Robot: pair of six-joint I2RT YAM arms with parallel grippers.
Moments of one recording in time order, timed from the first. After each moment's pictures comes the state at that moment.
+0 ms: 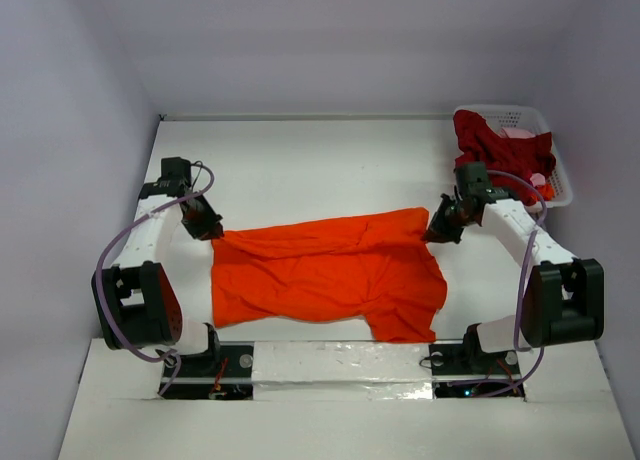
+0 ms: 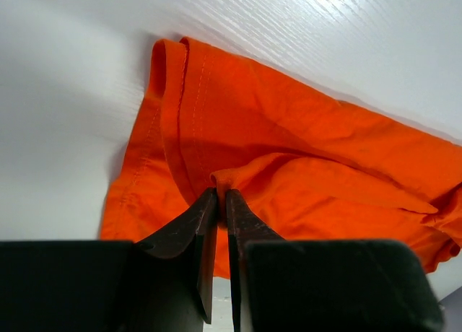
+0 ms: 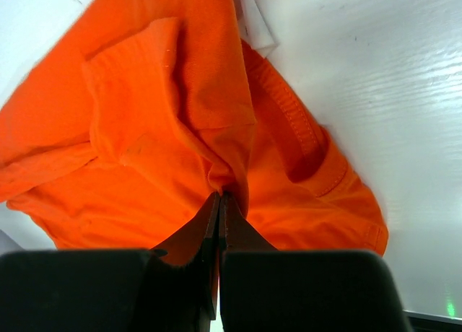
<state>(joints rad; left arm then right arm) 0.10 1.42 1.05 -0.86 0.14 -0.52 0.10 1.40 0.99 -0.76 -0.24 0.64</state>
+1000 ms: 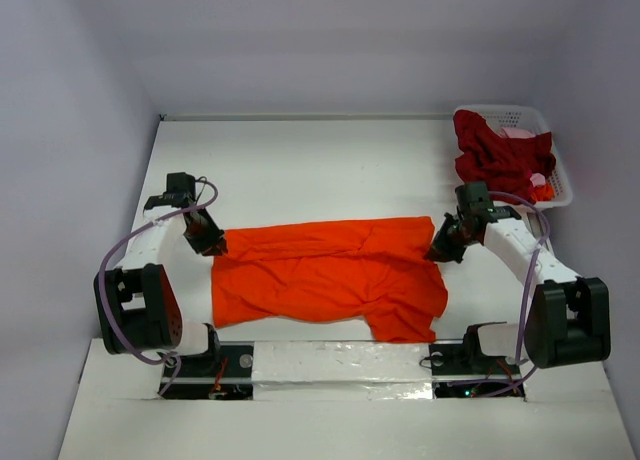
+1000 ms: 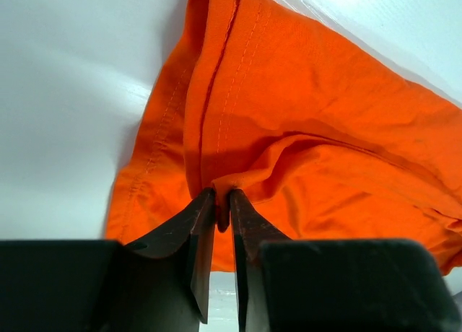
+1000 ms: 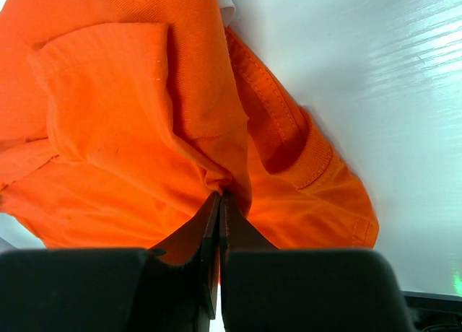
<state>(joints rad) 0.10 1.39 0.92 -0.83 0.15 -0.52 0.10 1.30 0.82 -0.75 -0.23 0.70</state>
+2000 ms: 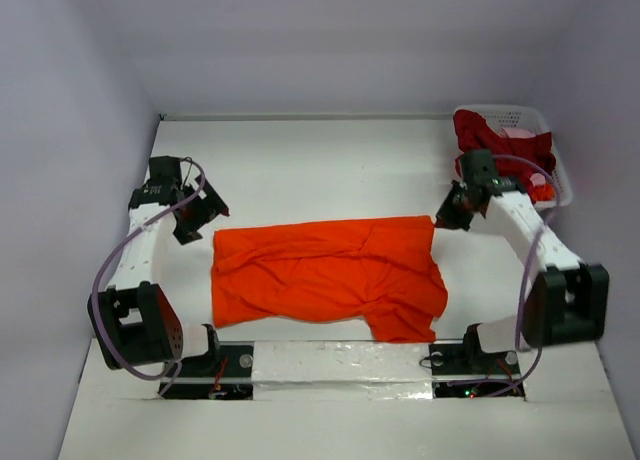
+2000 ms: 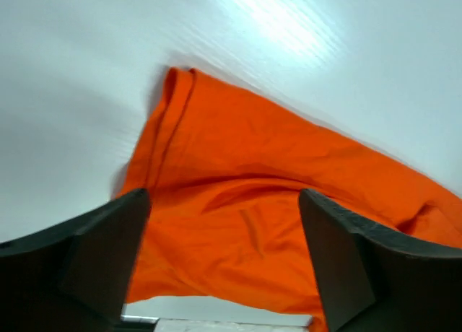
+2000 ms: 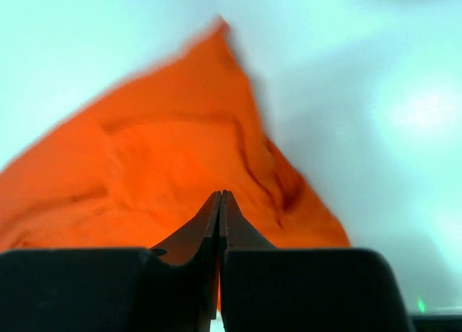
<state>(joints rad) 0.13 1.31 1.04 -0.82 0.11 -0.53 0.10 1.33 1.03 -0.80 -0.03 0.67</state>
